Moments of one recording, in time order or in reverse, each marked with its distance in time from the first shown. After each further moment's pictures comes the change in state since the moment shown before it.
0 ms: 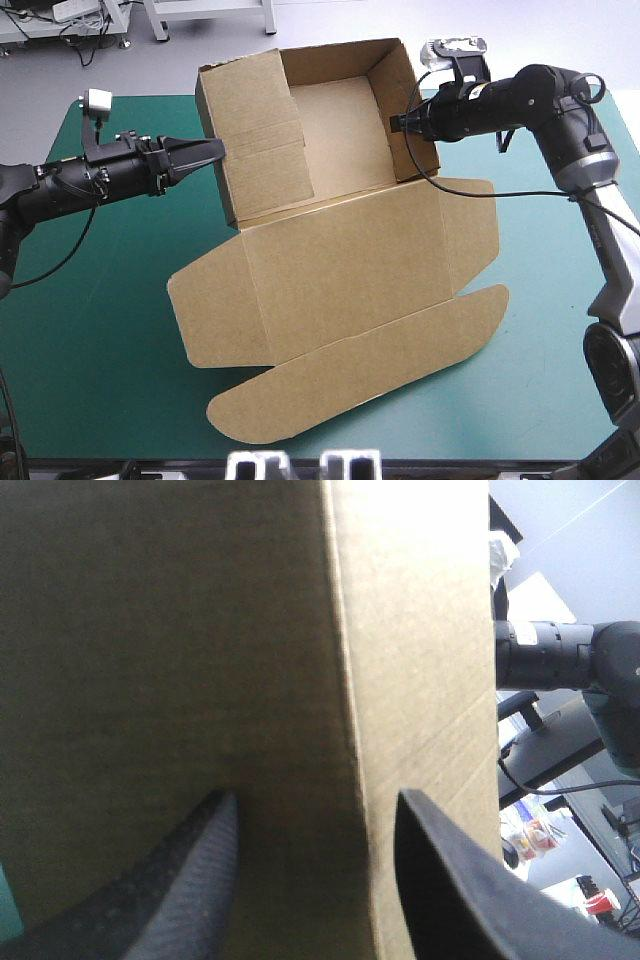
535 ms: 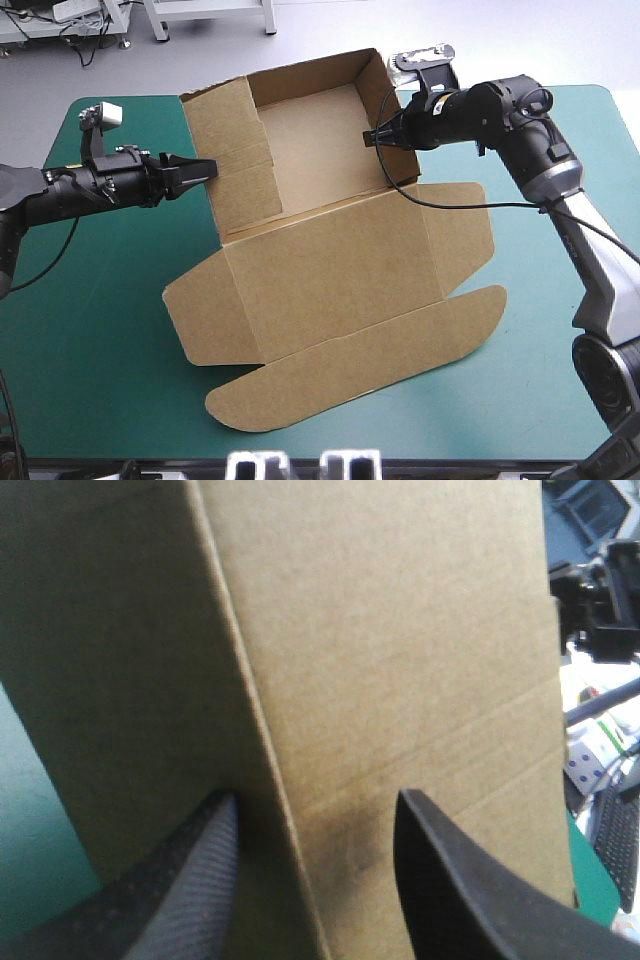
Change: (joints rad) left arm -0.001 0.000 0.000 0.257 -0.085 -0.024; right arm 0.150 0.000 0.000 -0.242 -0.054 0.138
